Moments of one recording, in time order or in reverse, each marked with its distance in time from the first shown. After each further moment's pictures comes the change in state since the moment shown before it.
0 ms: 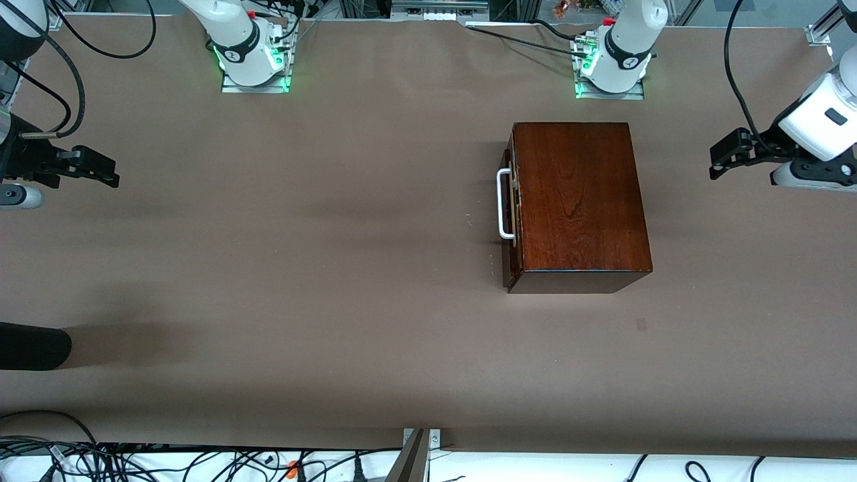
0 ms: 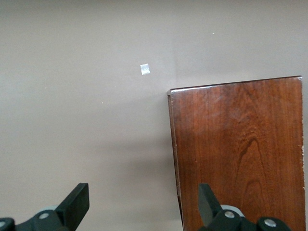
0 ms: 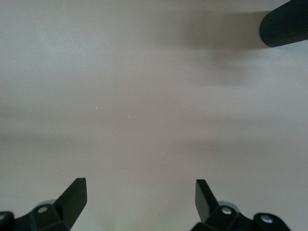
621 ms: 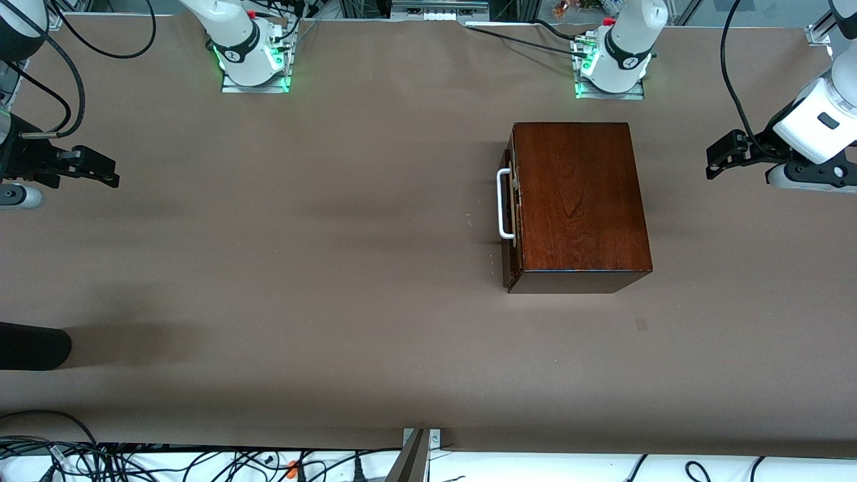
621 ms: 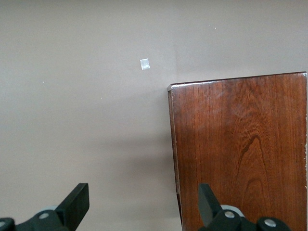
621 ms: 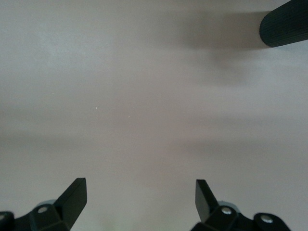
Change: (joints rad) left arm 0.000 -0.004 -0.007 -0.018 0.000 0.001 -0.012; right arm 0.000 0.000 0.000 0.000 0.000 0.000 0.000
